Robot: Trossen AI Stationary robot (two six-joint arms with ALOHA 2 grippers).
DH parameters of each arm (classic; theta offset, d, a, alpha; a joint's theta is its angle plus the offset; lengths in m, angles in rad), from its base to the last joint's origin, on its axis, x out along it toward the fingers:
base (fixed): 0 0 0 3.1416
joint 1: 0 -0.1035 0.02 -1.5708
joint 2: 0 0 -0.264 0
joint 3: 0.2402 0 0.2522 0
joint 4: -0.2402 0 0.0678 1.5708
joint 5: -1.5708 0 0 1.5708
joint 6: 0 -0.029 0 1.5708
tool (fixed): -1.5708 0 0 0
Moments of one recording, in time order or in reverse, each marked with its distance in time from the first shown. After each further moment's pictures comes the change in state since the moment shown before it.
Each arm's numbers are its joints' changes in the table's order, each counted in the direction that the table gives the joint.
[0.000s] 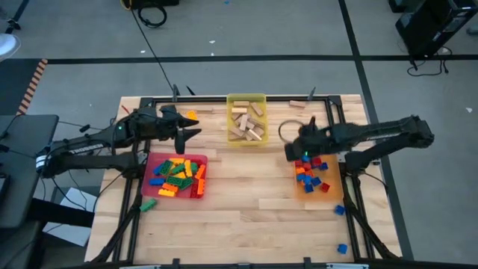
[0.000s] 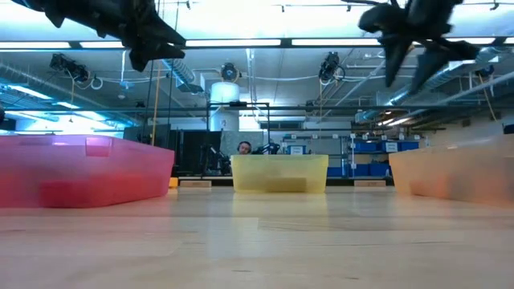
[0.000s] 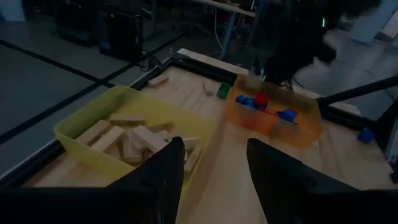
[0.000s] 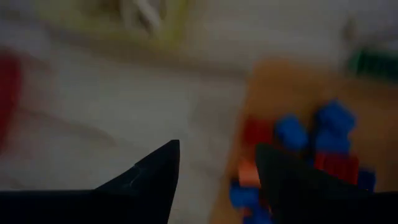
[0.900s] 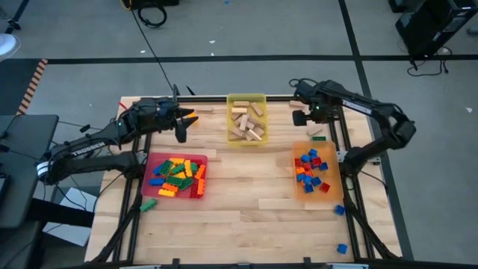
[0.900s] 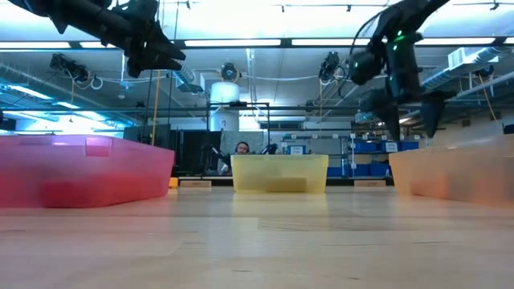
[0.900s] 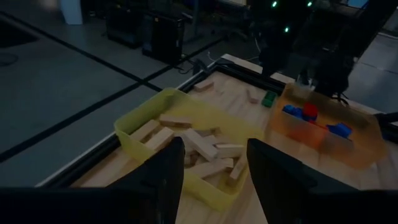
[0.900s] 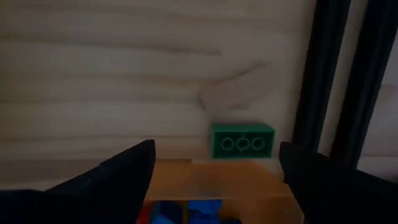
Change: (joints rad) left arm -0.164 -0.016 0.000 -0.001 -0.015 -0.031; right arm 0.835 -0.255 0.052 -0.100 -0.173 0.634
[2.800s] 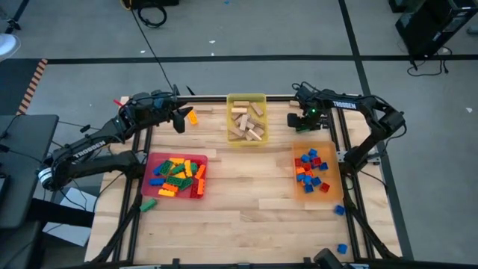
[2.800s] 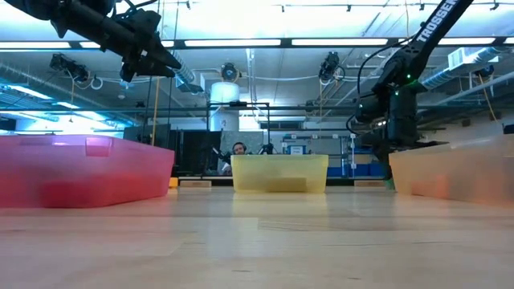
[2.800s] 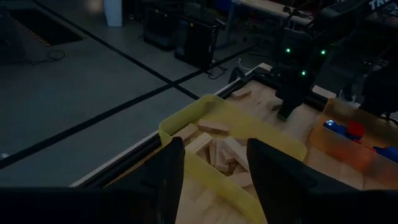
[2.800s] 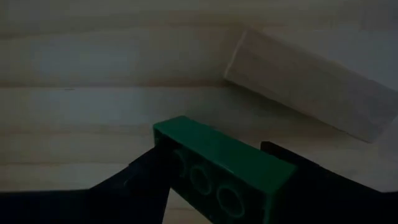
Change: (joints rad) left arm -0.151 0.000 0.000 0.000 0.002 -0.006; right arm 0.156 -0.165 -0.243 0.483 -0.230 0.057
